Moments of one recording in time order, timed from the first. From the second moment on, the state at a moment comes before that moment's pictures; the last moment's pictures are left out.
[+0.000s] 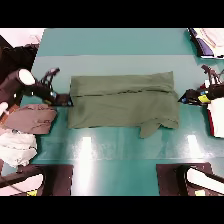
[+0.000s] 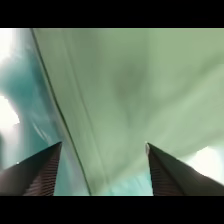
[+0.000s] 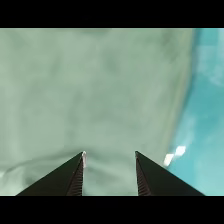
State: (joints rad) left arm -0.05 -1.30 1.05 1.19 -1.18 -1.41; right arm -0.34 -1.24 1.06 -1.12 1.30 1.28
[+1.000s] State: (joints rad) left arm -0.05 -1.19 0.66 0.96 -1.04 -1.36; right arm -0.40 -1.03 0.83 -1.17 1.38 1.27
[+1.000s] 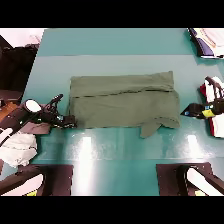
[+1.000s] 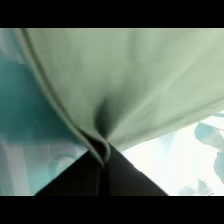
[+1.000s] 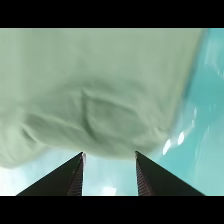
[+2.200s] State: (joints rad) left arm -0.05 -1.02 0.75 0.99 -1.19 -1.34; right arm -0.53 -0.82 0.70 -1.19 1.41 1.23
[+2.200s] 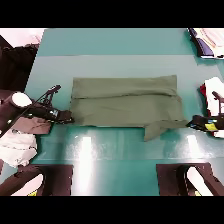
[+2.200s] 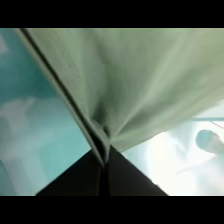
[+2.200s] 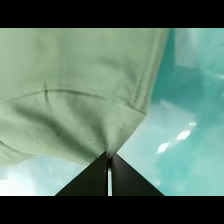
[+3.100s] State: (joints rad) left arm -0.05 -1.10 0.94 1.04 -0.97 -1.43; right arm -0.19 -1.22 1.24 -1.28 1.31 1.34
